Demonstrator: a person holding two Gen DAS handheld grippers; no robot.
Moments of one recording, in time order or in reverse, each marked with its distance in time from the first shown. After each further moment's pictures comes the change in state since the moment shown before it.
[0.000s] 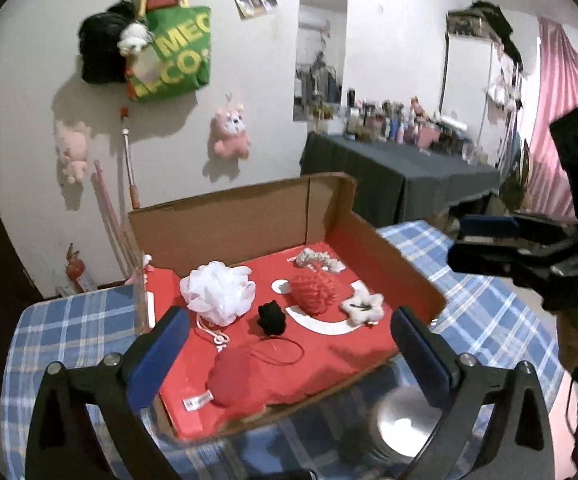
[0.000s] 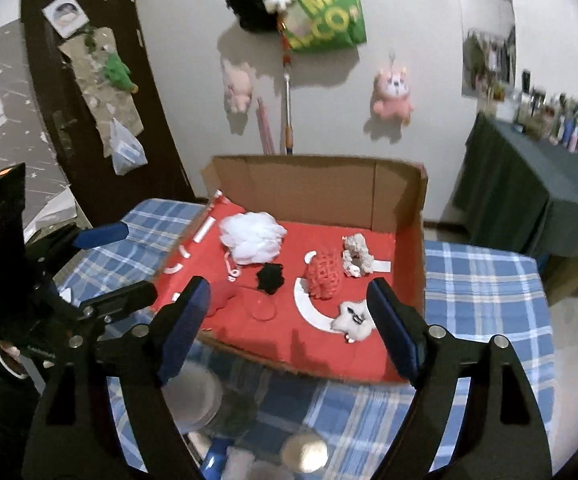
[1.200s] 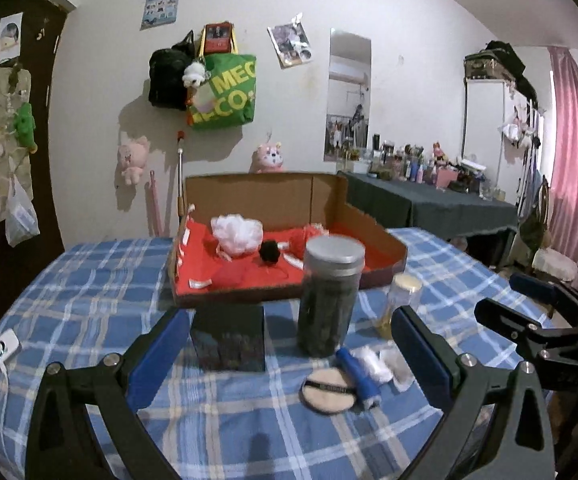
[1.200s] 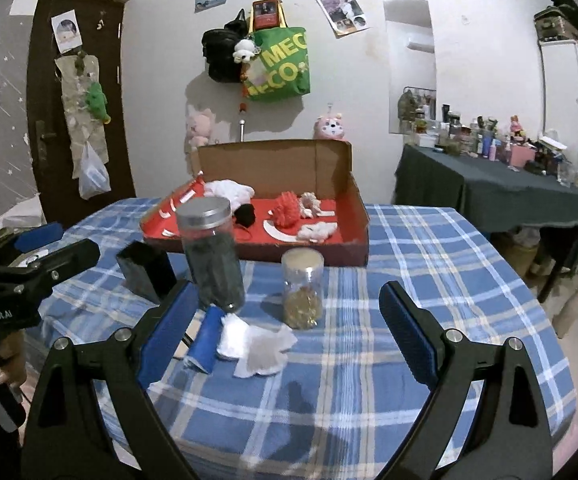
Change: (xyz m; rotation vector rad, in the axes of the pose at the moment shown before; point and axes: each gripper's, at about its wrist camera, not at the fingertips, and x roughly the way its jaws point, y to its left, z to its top) left arm -0.099 -0.075 -0.169 -0.085 -0.200 0.159; right arm -0.072 0.051 -0.210 0.042 -0.228 -0.231
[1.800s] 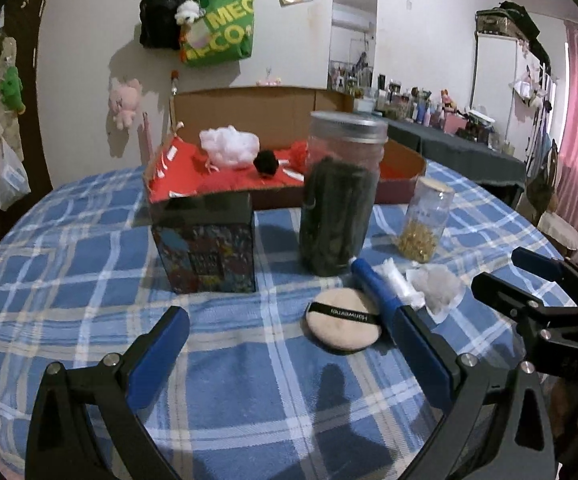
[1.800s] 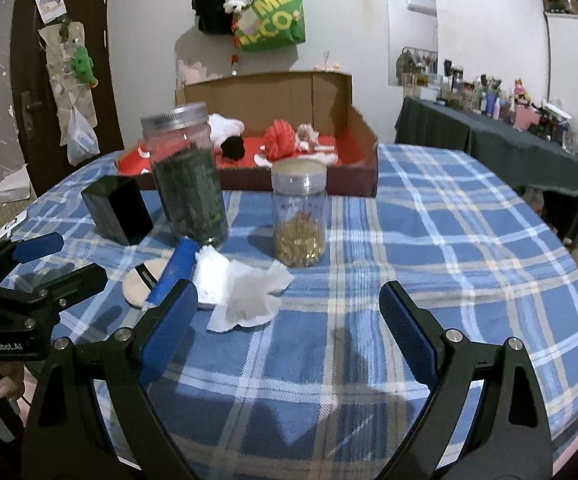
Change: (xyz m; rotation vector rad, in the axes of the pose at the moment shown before) left arm 0.053 -0.001 -0.055 0.002 0.210 -0.002; right arm 0.052 -0.008 -0.041 0.019 0.172 0.005
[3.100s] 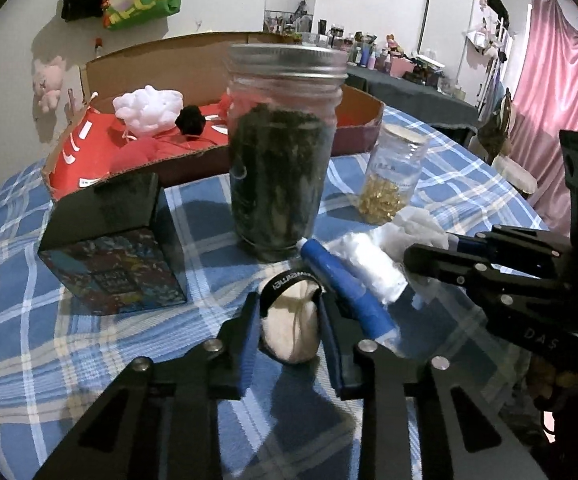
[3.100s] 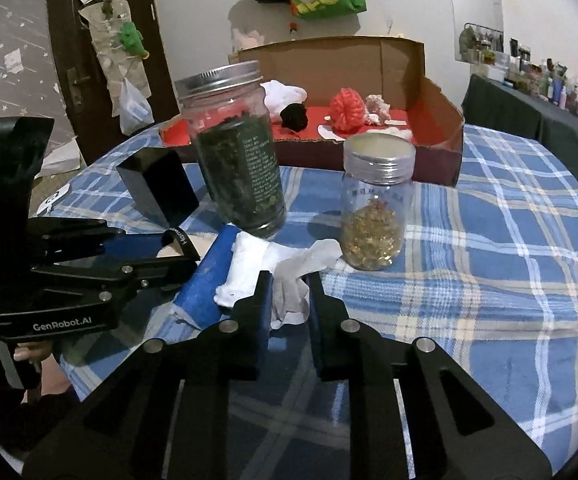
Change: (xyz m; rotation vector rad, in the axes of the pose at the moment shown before) left arm 0.048 -0.011 0.020 0.123 0.198 -0.211; right arm 0.031 0.010 0.014 -0.065 0.100 0.228
